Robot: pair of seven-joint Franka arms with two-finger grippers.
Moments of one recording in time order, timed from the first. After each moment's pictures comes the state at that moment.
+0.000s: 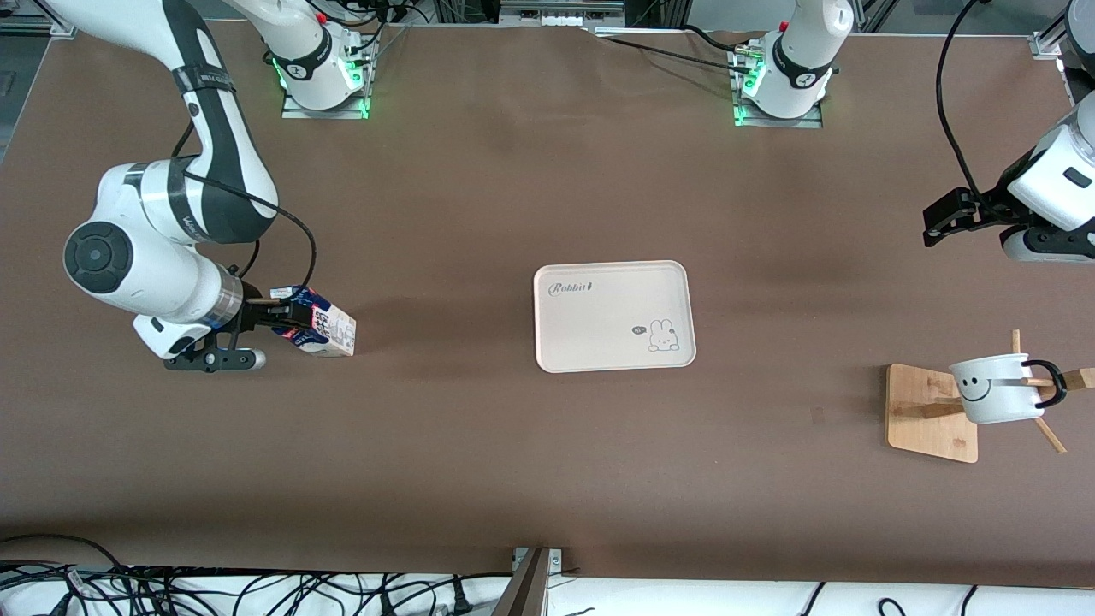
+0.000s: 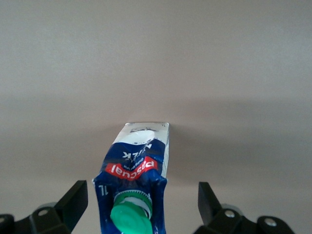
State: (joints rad) left arm 0.00 0.01 0.00 -1.69 0.05 1.71 0.02; right arm 0.23 0.39 -0.10 -1.73 0.07 2.04 0.09
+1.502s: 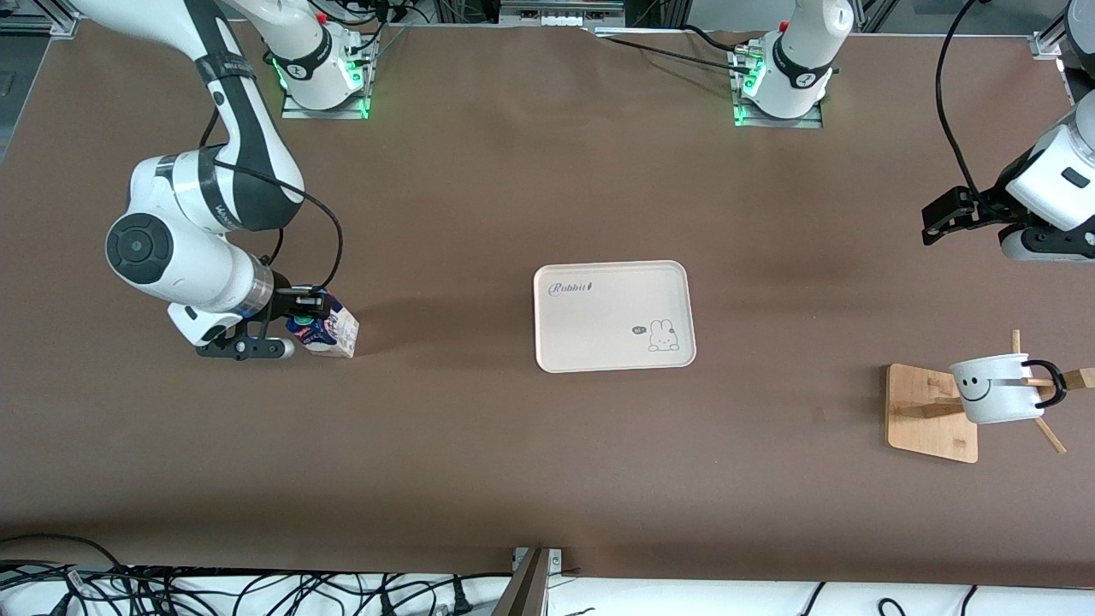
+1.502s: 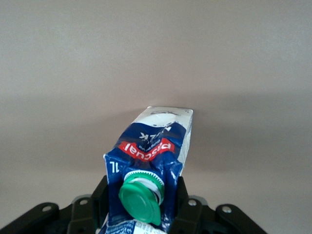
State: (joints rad) left arm 0.00 0.01 0.00 -1.69 0.05 1.70 0.02; right arm 0.25 0.36 -0.05 -1.76 0.08 2.02 0.18
